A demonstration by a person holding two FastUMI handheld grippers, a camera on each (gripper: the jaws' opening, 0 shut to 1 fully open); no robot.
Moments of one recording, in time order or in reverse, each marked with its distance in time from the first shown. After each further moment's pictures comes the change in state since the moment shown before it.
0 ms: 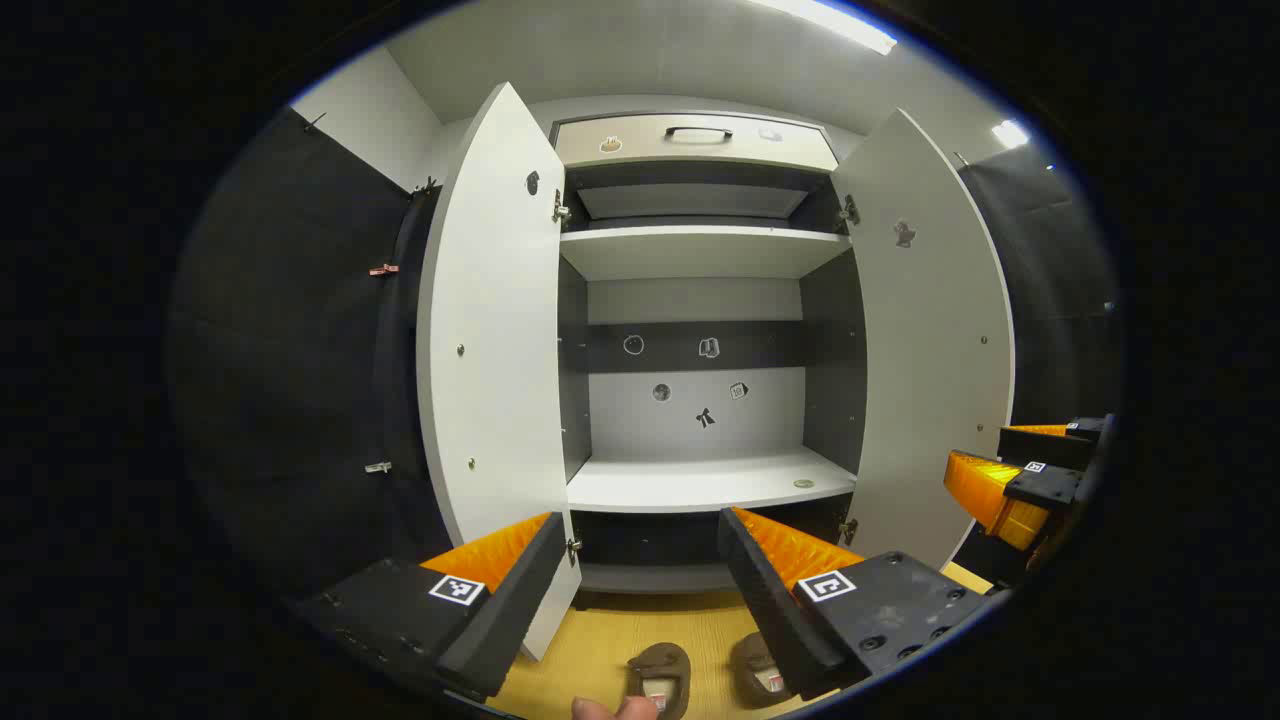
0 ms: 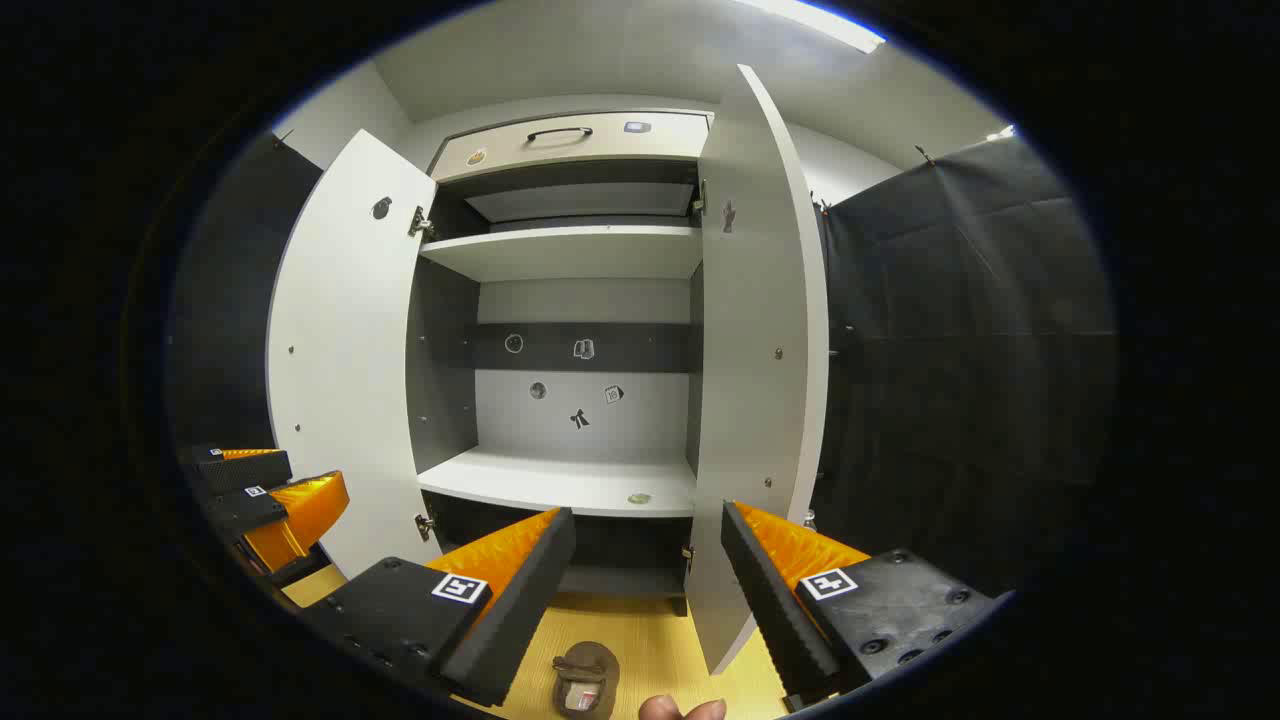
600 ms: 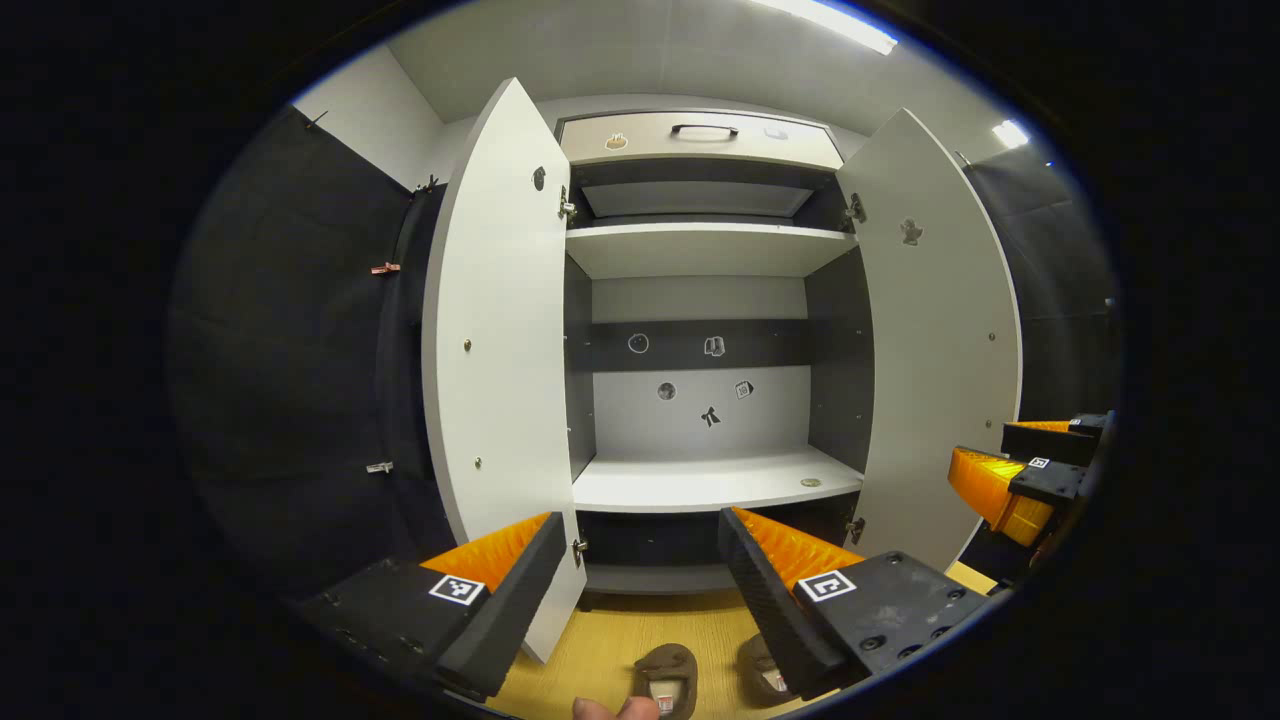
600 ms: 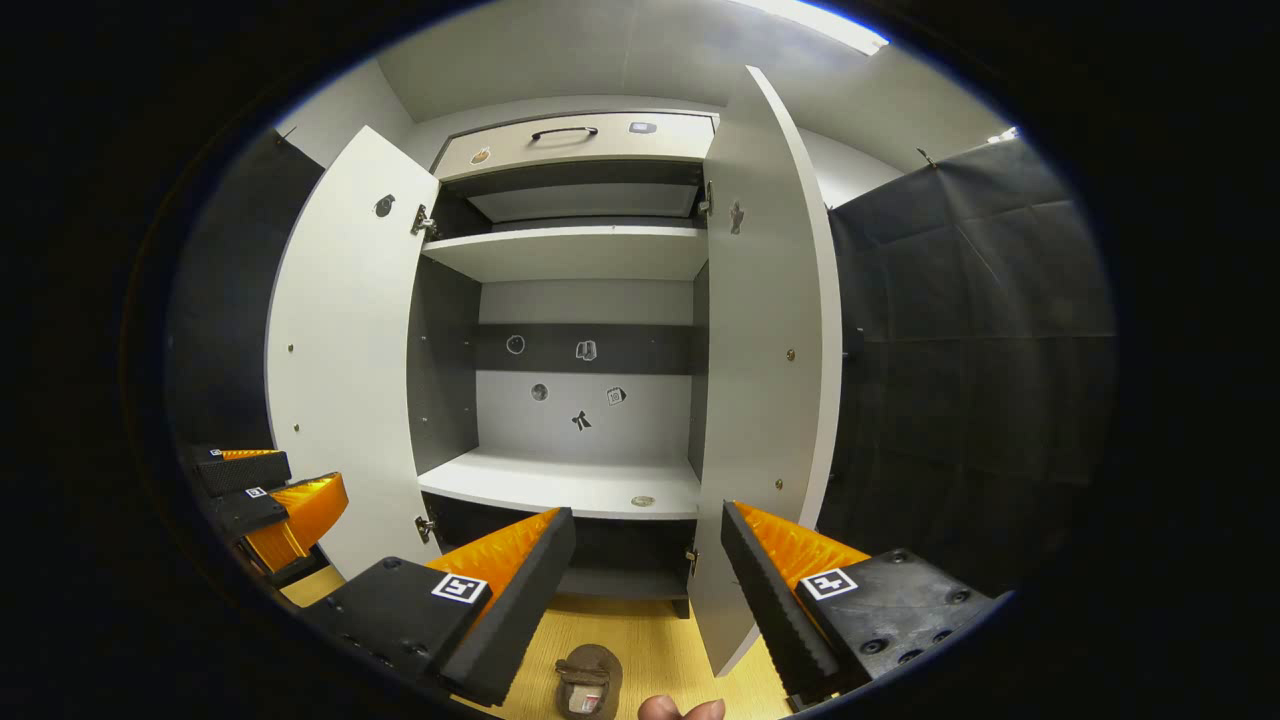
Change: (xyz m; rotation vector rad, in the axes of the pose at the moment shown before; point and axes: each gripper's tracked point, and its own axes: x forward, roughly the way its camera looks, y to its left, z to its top) left arm 0.006 0.009 -0.001 0.002 -0.005 -0.001; right arm 0.003 0.007 0.000 -0.003 -0.004 0.002
